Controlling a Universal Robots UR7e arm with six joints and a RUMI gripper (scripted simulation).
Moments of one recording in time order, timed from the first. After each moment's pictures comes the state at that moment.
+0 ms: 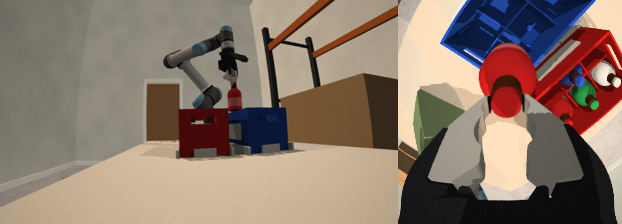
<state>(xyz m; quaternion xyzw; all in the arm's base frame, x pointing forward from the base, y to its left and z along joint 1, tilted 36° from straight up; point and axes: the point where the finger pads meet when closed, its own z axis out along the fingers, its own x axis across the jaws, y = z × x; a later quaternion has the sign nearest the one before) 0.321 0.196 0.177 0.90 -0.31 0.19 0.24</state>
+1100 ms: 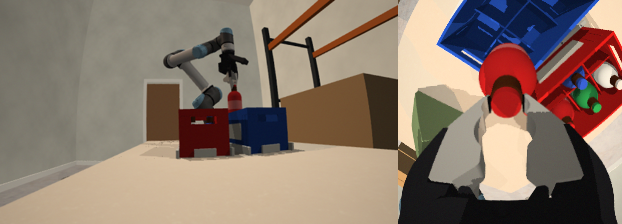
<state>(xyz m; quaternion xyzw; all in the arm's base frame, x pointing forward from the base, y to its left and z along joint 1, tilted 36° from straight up) 0.324 0.188 0.165 0.90 -0.32 0.19 0.24</state>
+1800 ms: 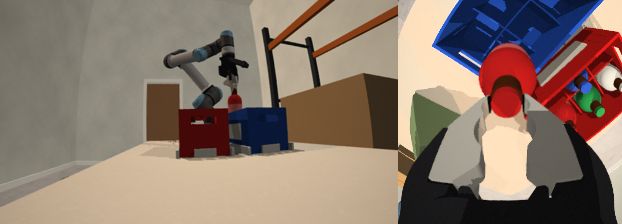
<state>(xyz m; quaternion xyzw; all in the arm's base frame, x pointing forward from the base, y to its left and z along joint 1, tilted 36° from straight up) 0.328 0.177 0.150 0.90 -0.32 0.19 0.24</state>
